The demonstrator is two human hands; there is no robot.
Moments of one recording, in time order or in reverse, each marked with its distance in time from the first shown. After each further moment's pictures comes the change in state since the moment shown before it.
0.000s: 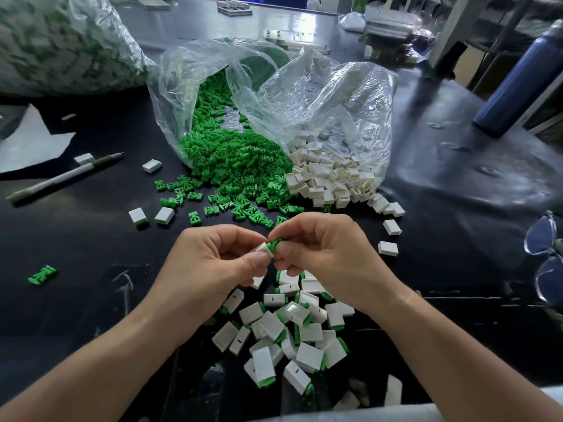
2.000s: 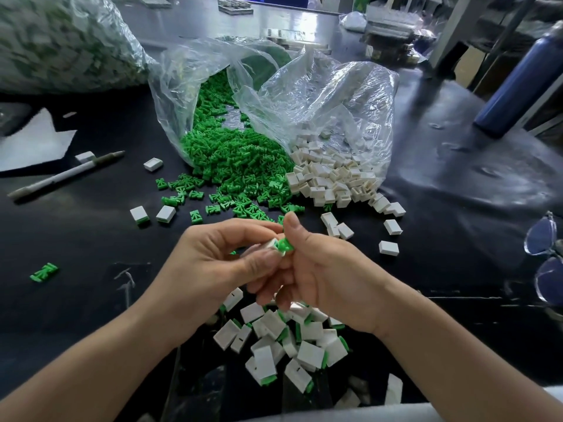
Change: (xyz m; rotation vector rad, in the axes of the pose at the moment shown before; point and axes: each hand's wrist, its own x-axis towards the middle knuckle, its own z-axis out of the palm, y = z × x) left_hand -0.006 0.008 -0.002 -0.243 -0.149 0.135; right_hand -0.006 -0.008 0.007 0.517 -0.397 0.315
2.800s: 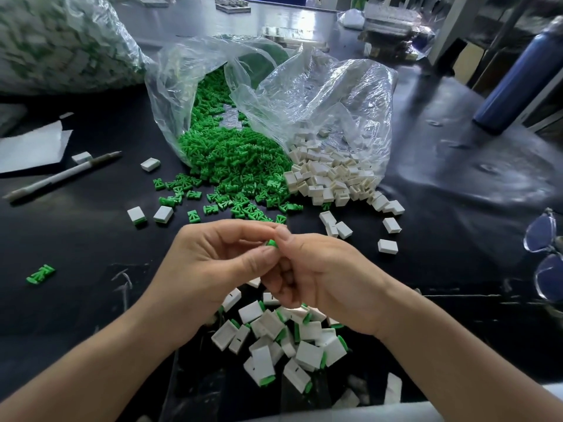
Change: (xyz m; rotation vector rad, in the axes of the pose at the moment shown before) left_hand -0.001 0.000 0.003 -0.067 -0.048 0.059; right_hand -0.004 -0.003 0.006 -0.006 0.057 -0.023
